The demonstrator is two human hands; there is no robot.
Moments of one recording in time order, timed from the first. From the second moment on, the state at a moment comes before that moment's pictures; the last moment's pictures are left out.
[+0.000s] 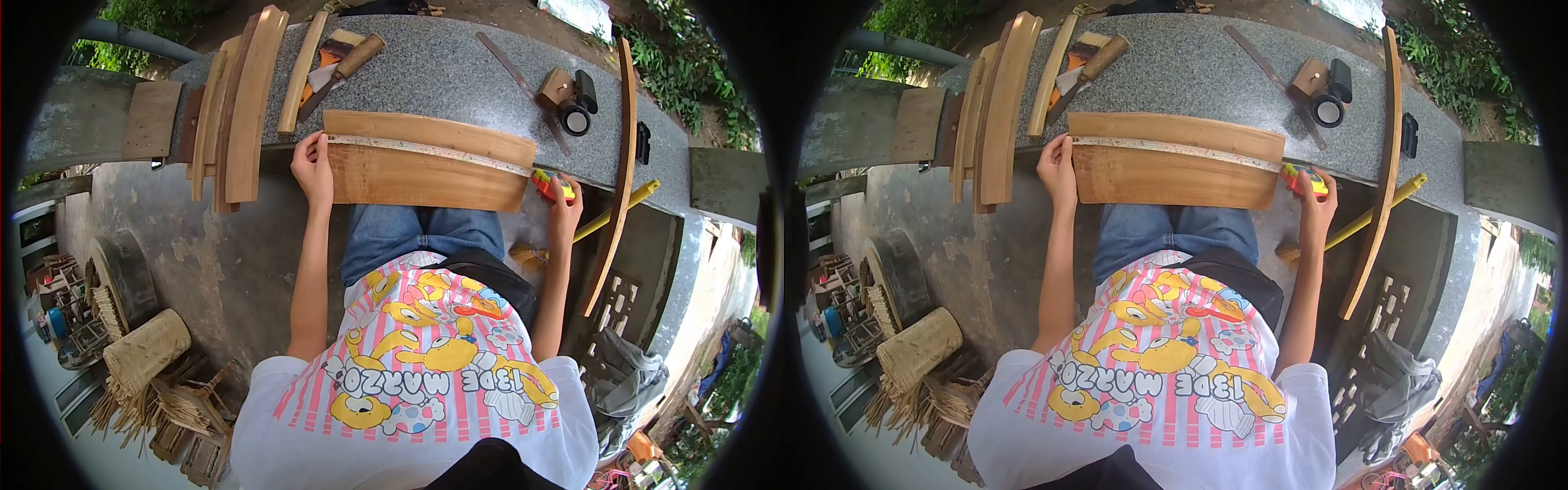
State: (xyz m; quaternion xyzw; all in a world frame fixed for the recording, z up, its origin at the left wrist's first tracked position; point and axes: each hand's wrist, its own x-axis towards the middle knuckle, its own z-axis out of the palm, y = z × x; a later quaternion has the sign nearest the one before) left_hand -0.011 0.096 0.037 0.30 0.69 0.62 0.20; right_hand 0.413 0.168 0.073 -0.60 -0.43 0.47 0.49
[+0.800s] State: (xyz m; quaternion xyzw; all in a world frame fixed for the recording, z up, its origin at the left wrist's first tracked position) left_hand 0.191 0.240 0.107 0.79 0.43 0.35 0.25; right_hand 0.434 0.072 0.059 -0.59 -0.42 0.63 0.27
